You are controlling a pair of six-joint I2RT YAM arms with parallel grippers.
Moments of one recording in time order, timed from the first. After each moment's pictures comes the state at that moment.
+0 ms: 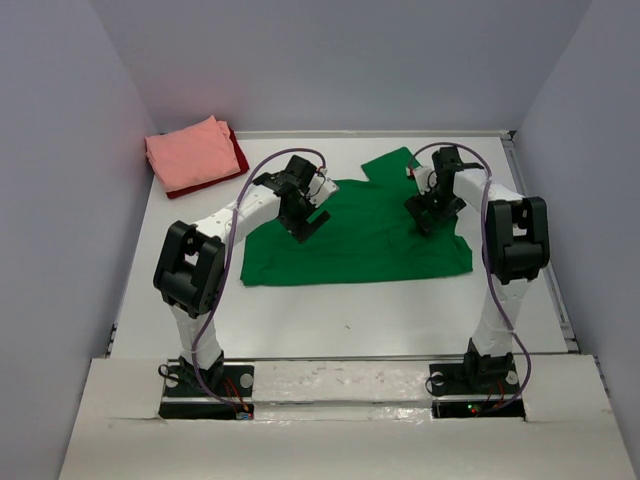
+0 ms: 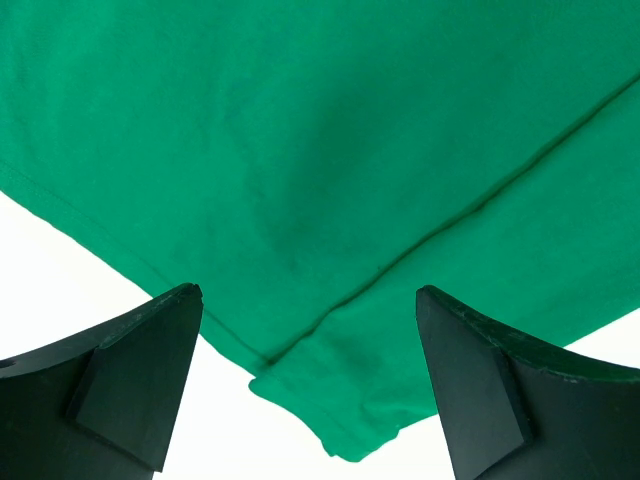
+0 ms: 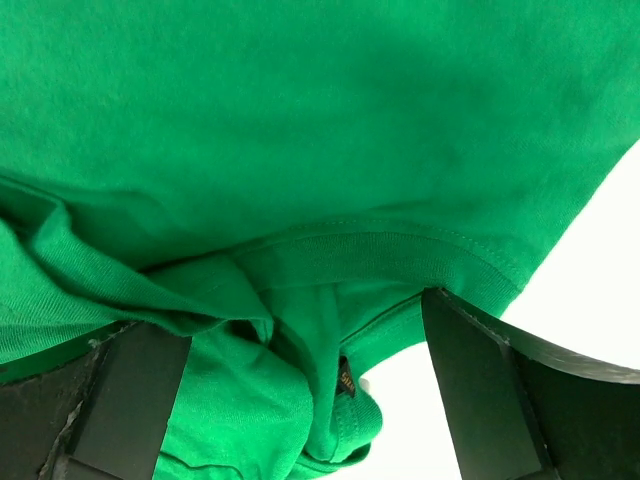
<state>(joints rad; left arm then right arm) -0.54 1.84 1.44 -0.72 -0.06 0.35 0.09 2.03 1.51 -0.73 -0.05 -0.49</state>
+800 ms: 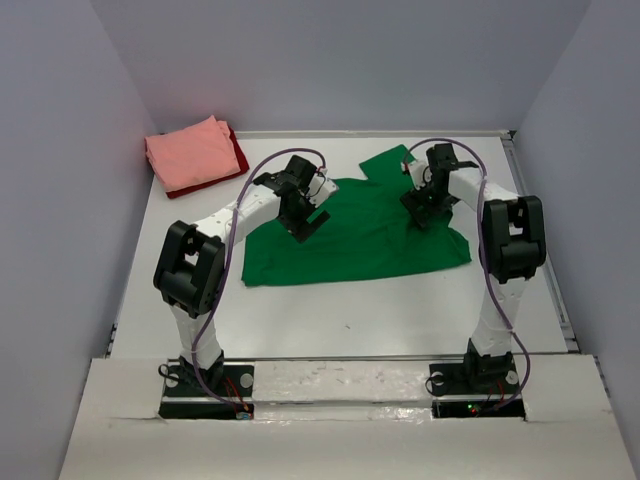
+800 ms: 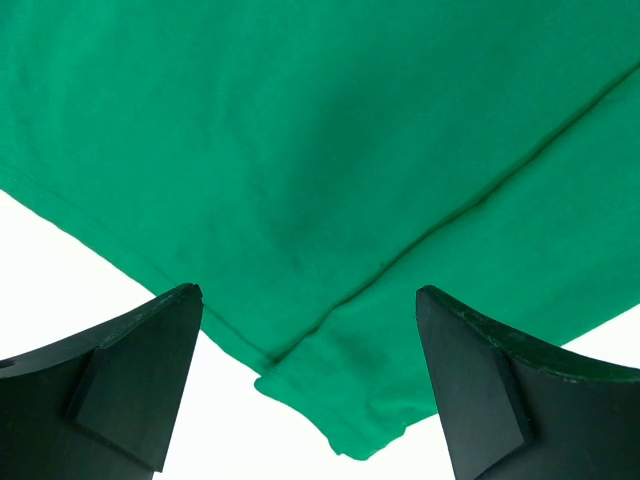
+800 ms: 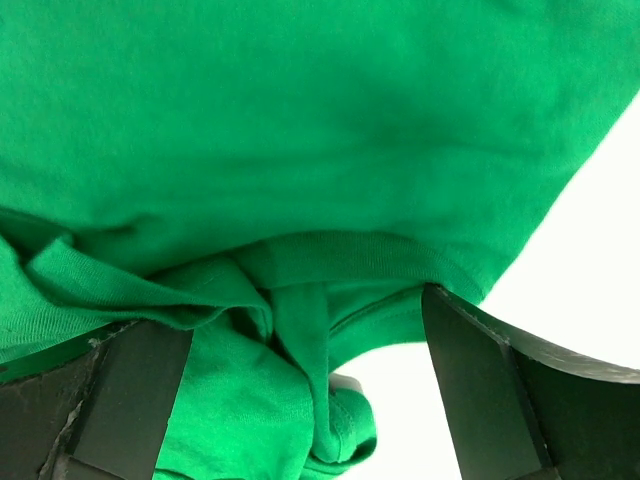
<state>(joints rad) -0.54 1.84 1.44 -0.72 -0.06 0.35 0.12 2.06 1.55 -0.68 0.02 -0.50</state>
